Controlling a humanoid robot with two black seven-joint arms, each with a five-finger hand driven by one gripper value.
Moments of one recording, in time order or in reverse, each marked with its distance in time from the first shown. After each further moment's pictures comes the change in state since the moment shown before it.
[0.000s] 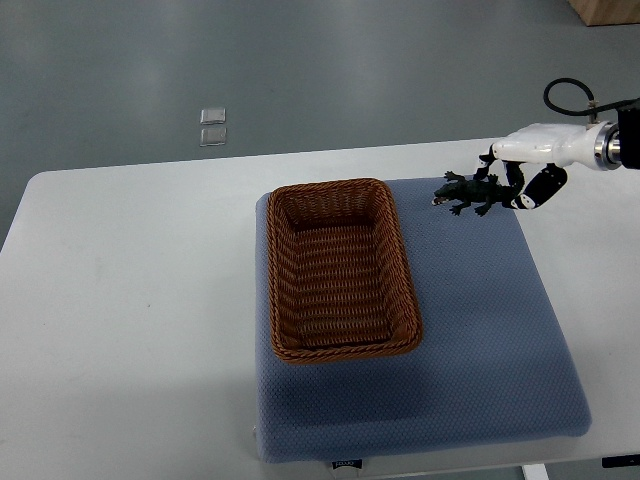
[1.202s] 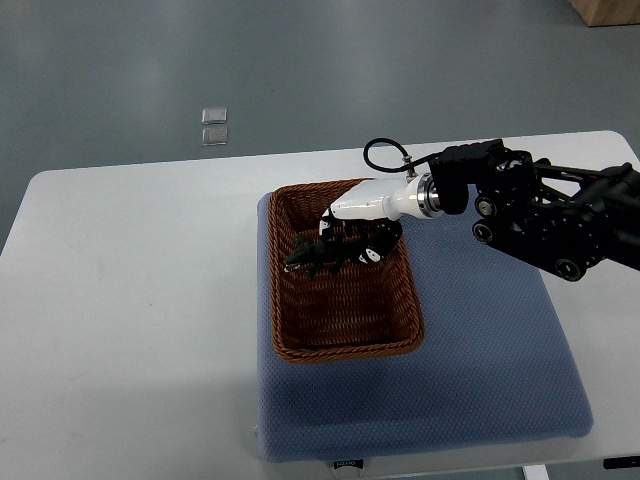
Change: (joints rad) left arm 0.000 0.000 0.000 0.000 0.000 0.000 0.000; right arm -0.017 0.443 -0.037 -0.130 -0.031 0.001 -0.021
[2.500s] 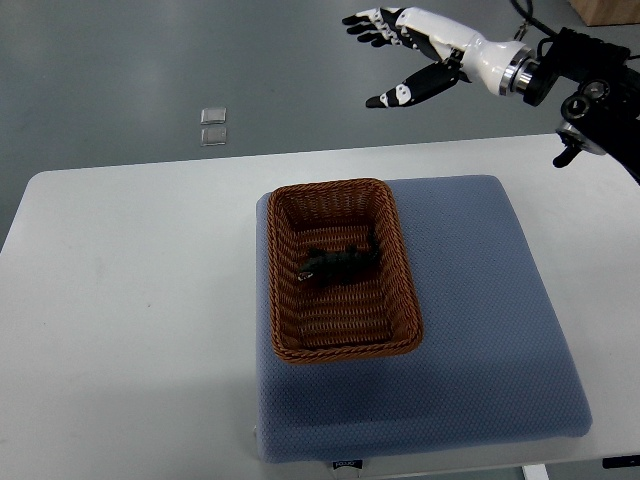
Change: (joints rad) left arm 0.000 0.000 0.000 0.000 0.000 0.000 0.000; right arm -0.058 -0.117 0.489 -0.070 0.695 -0.045 0.011
